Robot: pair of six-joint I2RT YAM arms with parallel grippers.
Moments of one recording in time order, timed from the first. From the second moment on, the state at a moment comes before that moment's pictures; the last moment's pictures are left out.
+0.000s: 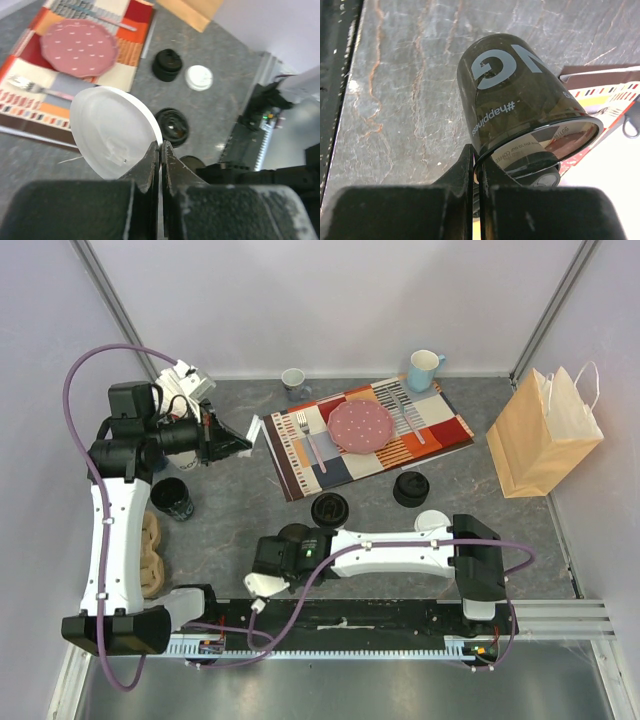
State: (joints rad) left arm 0.04 1.17 1.47 -0.92 1.01 0.28; right arm 1.41 1.85 1.53 -0.92 0.32 -0.72
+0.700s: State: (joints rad) left arm 0.04 1.15 1.46 -1.00 1.23 0.25; right arm 1.47 1.90 1.53 -0.94 0.36 -0.83
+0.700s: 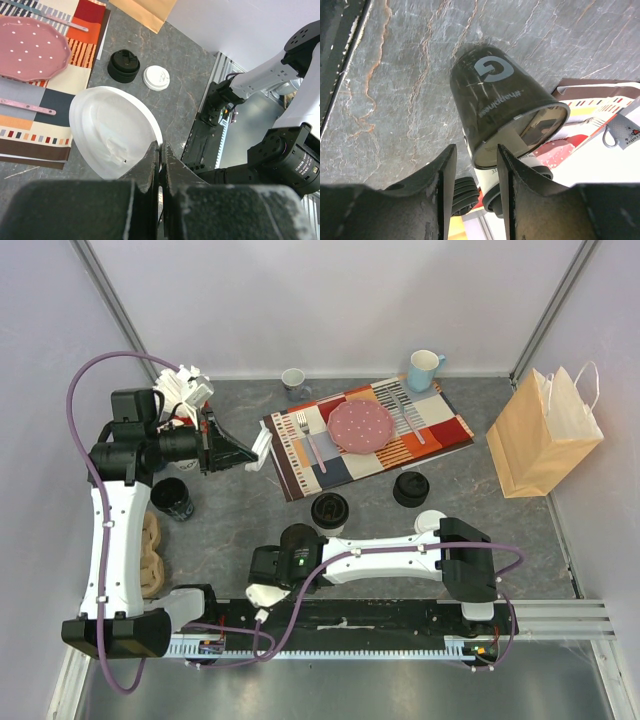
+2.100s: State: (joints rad) left arm 0.04 1.10 1.44 -0.73 1.43 -0.26; right arm 1.22 1.25 1.07 0.25 -0.14 -0.56
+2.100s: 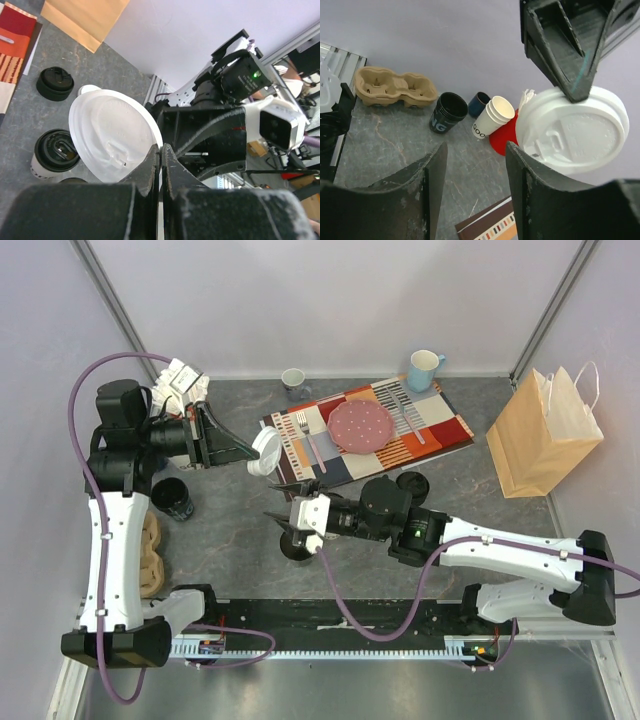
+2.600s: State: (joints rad) left arm 0.04 1.10 1.42 -0.62 1.45 -0.43; right arm 1.24 1.29 1.07 0.31 0.00 -0.69
